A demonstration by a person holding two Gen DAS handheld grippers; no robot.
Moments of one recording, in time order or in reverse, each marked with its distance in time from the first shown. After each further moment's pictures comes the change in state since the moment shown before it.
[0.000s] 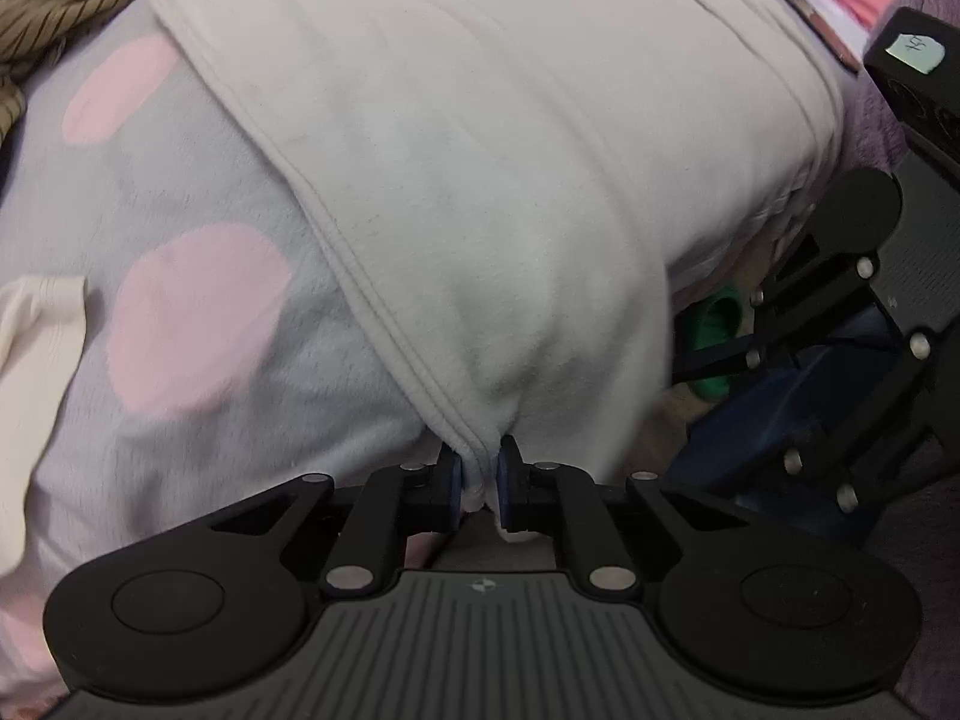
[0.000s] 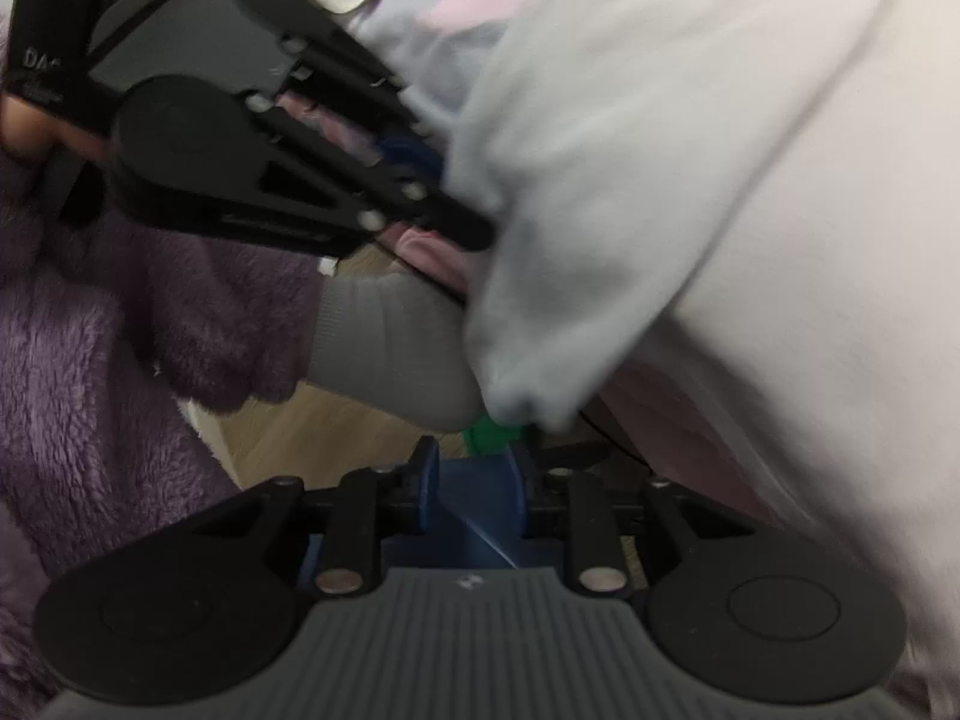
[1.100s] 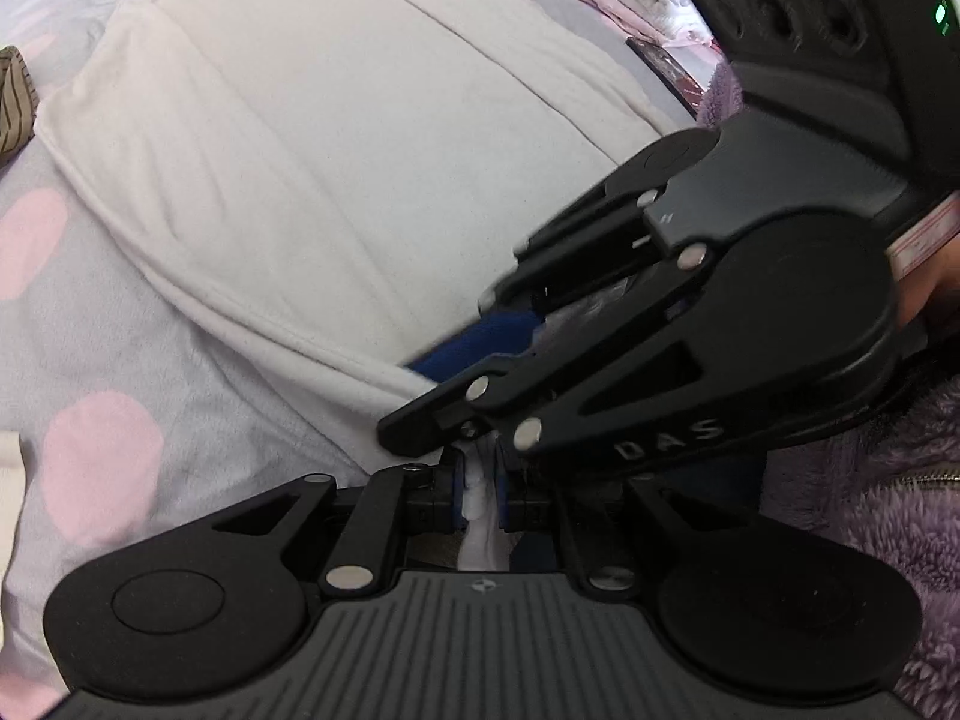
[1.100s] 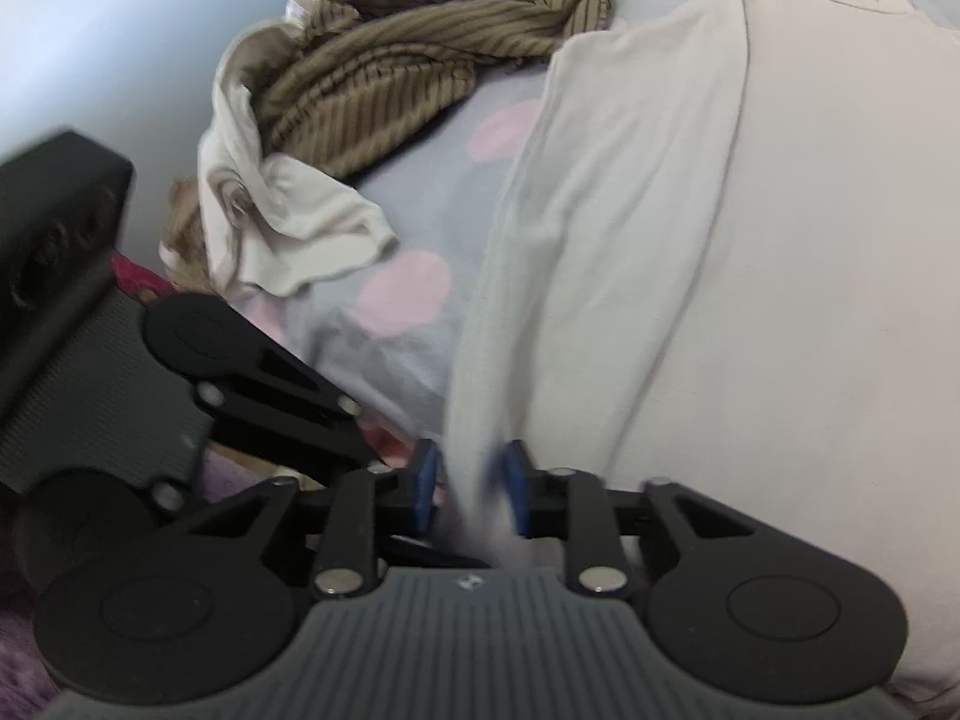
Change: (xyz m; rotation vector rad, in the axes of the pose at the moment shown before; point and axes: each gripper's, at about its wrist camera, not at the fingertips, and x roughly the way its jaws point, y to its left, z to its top) left arm -0.046 -0.033 0.027 0.097 -0.118 -0.176; right arm -0.072 -0.001 0.023 0.196 -0.347 -0.096
